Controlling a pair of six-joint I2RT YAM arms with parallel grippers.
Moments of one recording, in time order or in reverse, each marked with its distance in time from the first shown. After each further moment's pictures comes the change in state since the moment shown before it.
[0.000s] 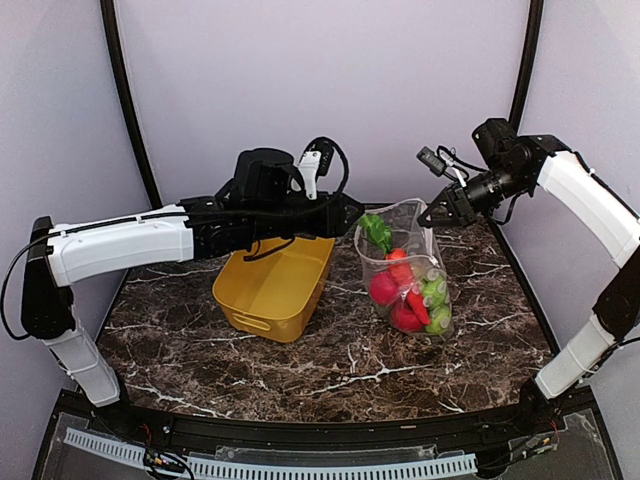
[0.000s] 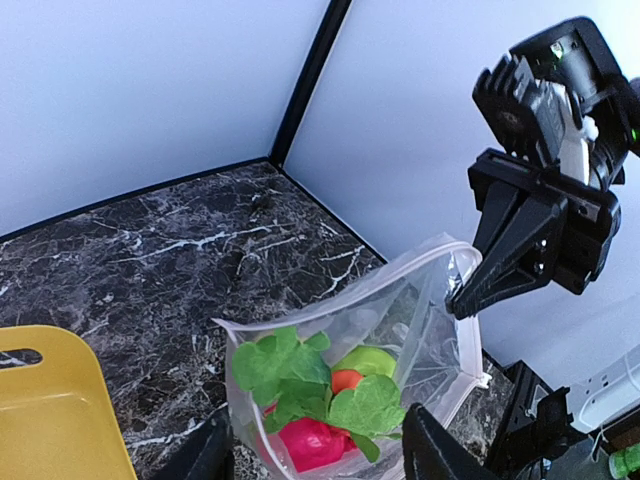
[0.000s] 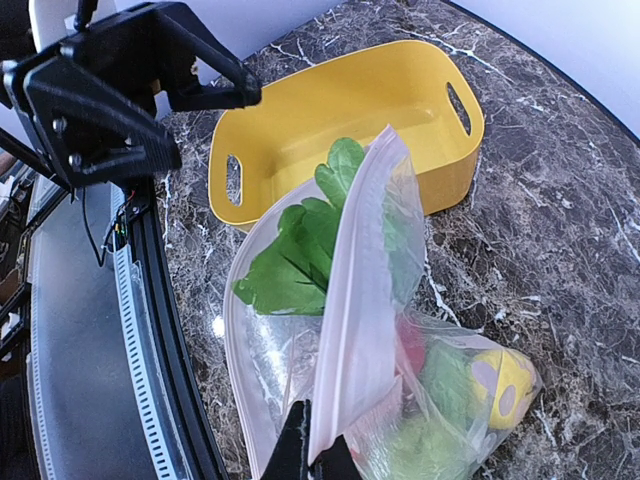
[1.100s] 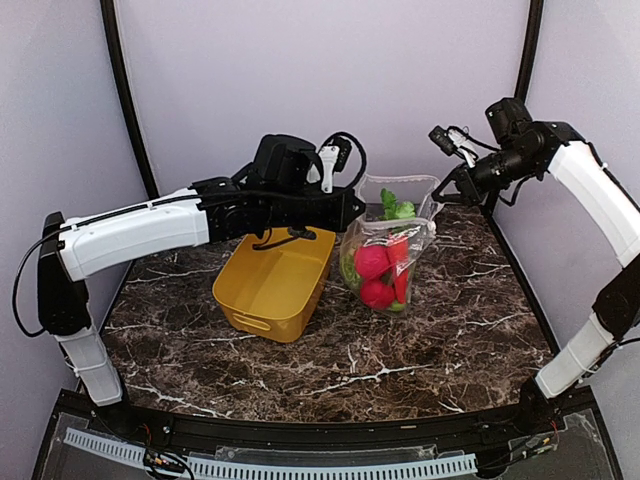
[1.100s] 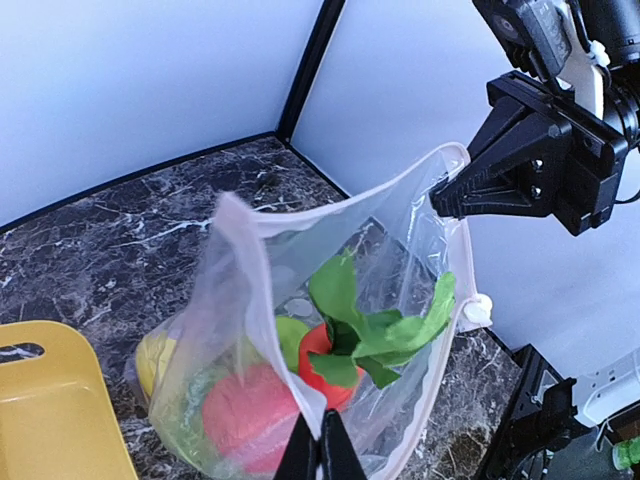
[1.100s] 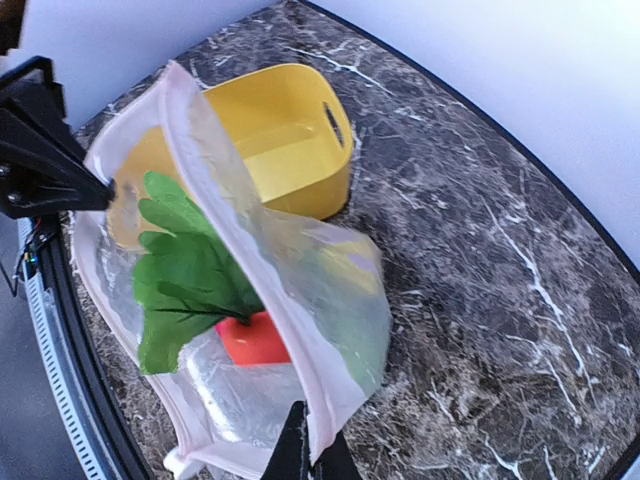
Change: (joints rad) left arm -0.013 0.085 0.205 -0.224 -0.013 0.017; right arm -0.034 0.001 0.114 0.034 0.220 0.032
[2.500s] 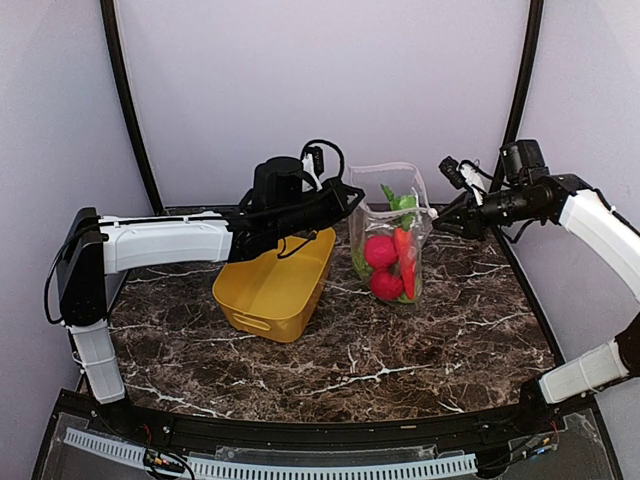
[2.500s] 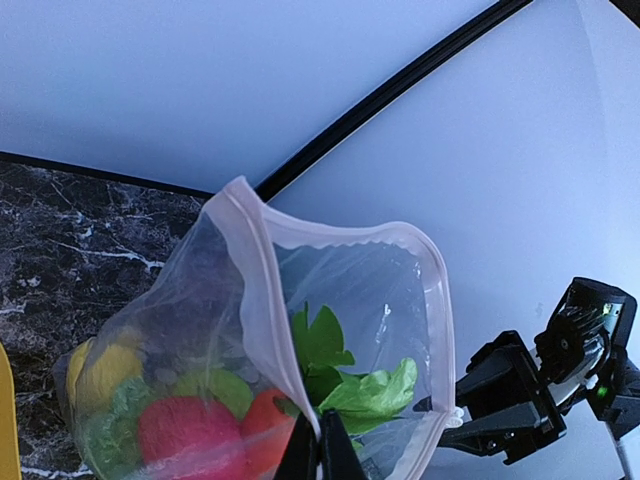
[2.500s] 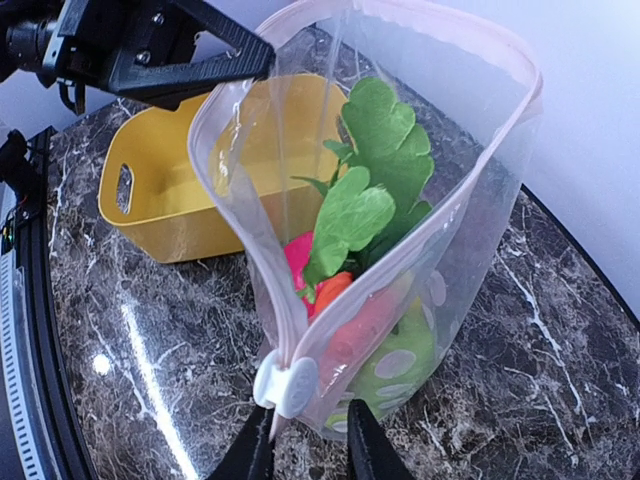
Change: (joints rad) left arm 0.093 0.094 -0.174 0.551 0.028 -0.469; right arm -0.043 -0.236 -0.476 0.365 -0.090 -0.084
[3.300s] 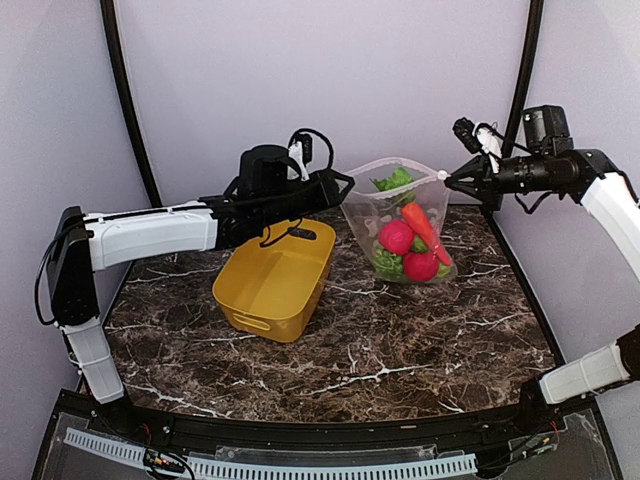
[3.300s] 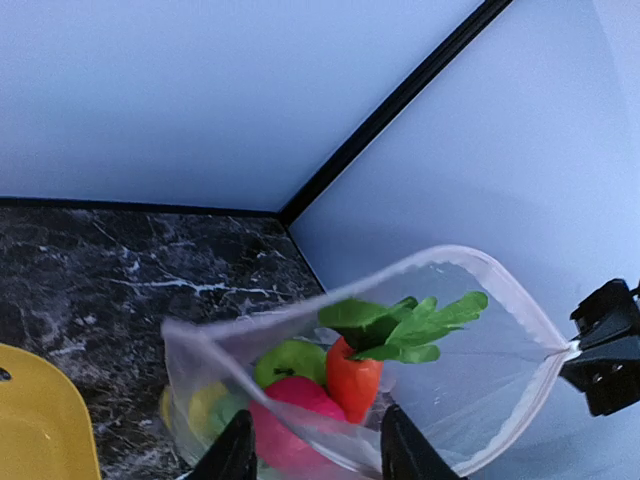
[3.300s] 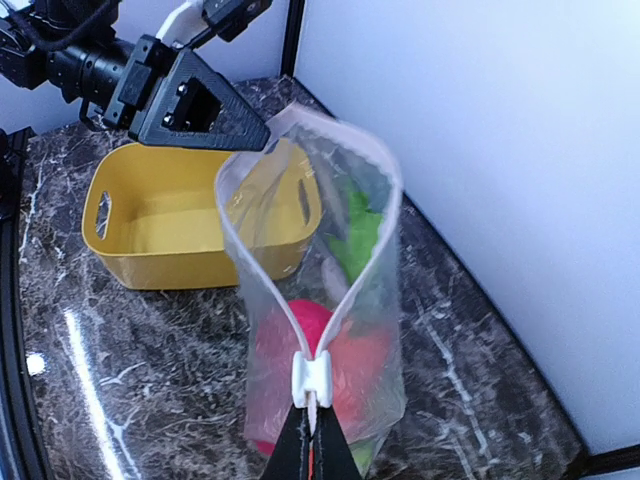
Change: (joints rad) left arm 0.046 -0.027 0.010 -0.075 0.022 0.134; right arm 0.000 -0.019 0.168 -0.044 0.037 -0.089
